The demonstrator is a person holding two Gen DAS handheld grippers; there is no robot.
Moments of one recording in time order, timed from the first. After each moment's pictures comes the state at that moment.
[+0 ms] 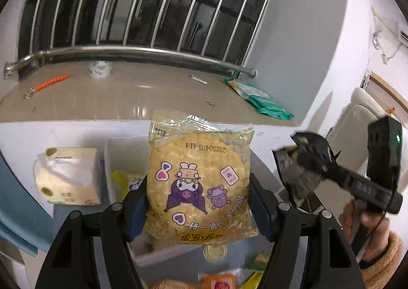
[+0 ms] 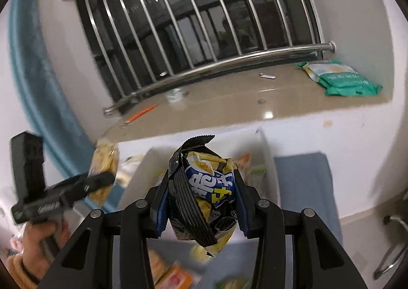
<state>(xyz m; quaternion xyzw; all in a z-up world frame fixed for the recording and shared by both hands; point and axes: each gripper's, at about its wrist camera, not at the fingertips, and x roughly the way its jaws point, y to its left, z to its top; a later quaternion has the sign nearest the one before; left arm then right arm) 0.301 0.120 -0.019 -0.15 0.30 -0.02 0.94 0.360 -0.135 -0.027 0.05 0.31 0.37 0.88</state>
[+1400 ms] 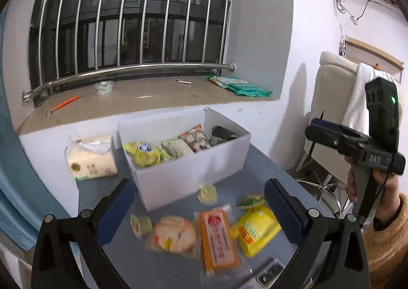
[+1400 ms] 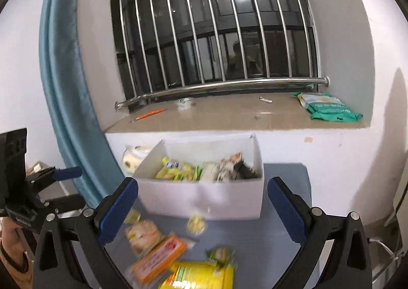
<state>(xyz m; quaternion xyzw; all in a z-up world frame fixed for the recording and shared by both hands) 0.115 0.037 -0.027 -0.04 0.26 -0.02 0.96 0.226 -0.188 -0.027 -0.01 0.22 0.37 0.90</state>
